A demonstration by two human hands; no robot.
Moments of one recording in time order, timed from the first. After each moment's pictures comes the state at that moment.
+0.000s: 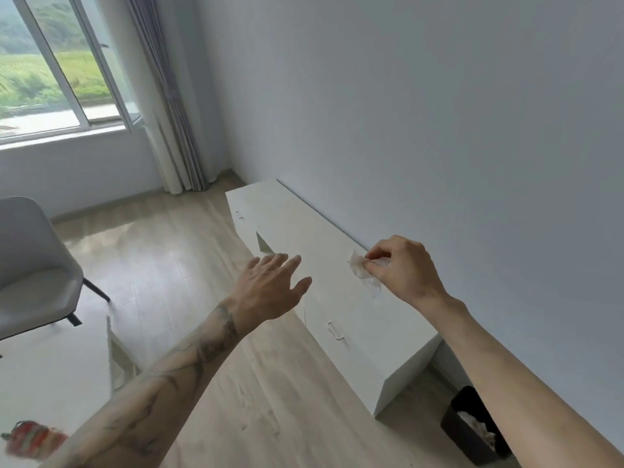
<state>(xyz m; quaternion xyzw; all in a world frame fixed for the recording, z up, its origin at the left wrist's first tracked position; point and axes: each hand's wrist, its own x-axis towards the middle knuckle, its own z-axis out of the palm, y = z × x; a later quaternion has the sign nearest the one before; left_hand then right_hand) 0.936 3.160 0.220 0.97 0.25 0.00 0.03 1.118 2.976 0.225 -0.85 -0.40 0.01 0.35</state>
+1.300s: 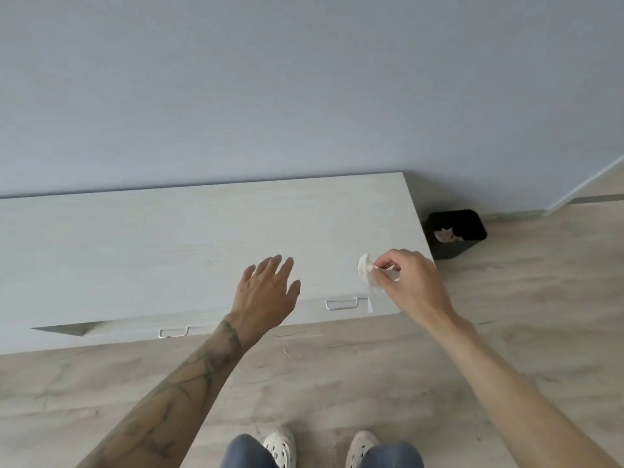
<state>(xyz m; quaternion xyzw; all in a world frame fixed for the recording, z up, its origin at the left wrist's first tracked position) 1.333 3.565 -0.201 0.96 -0.22 -0.14 0.03 1.246 3.305 -0.167 -0.93 0.15 -0.04 0.33</state>
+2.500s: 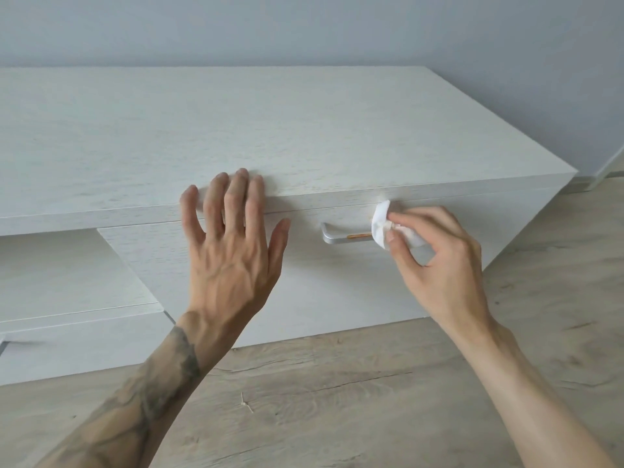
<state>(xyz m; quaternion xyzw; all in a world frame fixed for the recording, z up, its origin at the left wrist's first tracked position) 1.360 3.529 -0.634 0.88 -0.21 0.42 0.07 1.249 3.284 -0.622 -0.88 0.02 -0.39 0.27</state>
